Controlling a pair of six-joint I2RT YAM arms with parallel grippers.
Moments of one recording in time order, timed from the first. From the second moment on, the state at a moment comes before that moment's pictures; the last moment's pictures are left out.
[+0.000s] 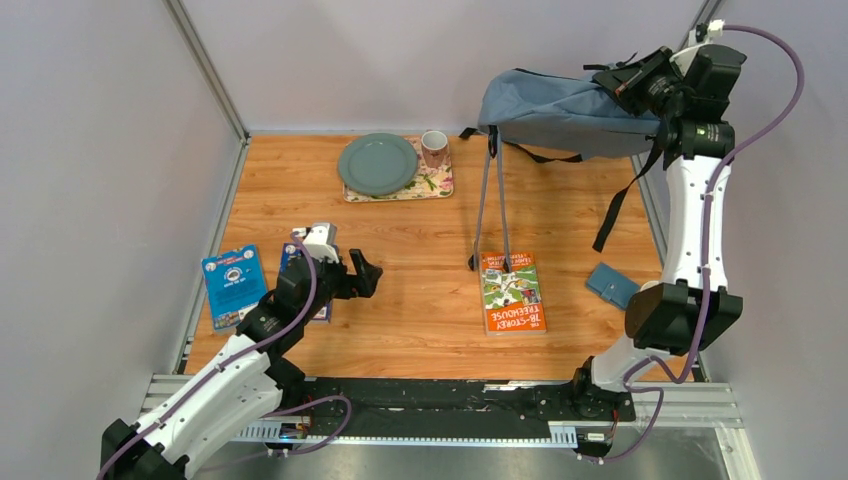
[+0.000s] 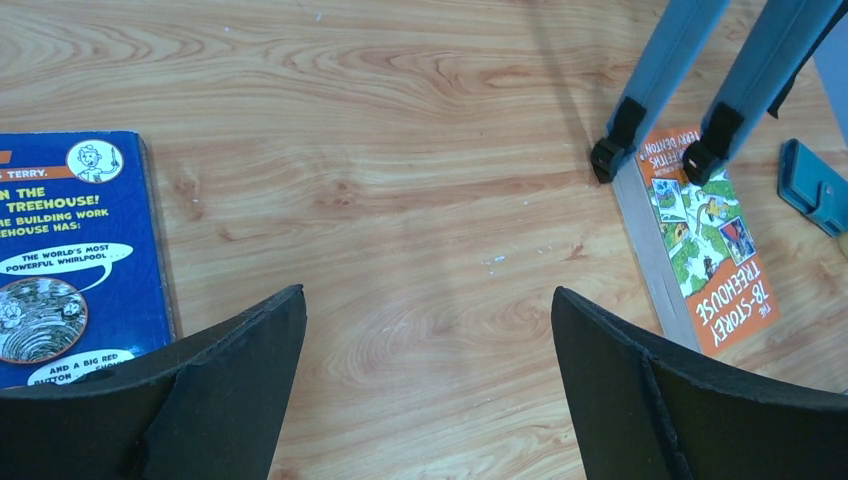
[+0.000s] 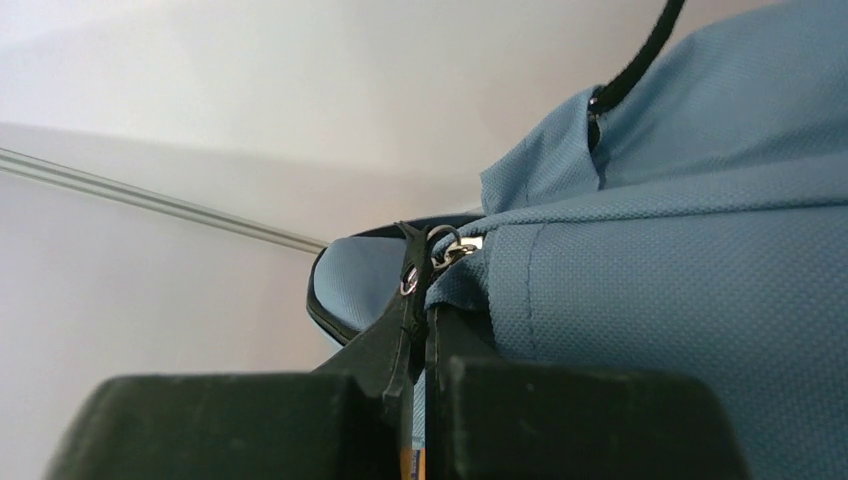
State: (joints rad) left arm -0.57 0.65 0.43 -0.16 -0.10 -0.48; right arm -0.21 1.62 1.91 -0.41 -0.53 0.83
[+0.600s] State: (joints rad) left arm -0.57 0.65 0.44 -0.16 -0.10 -0.48; right arm -0.28 1.79 2.32 -0.51 -0.58 0.81
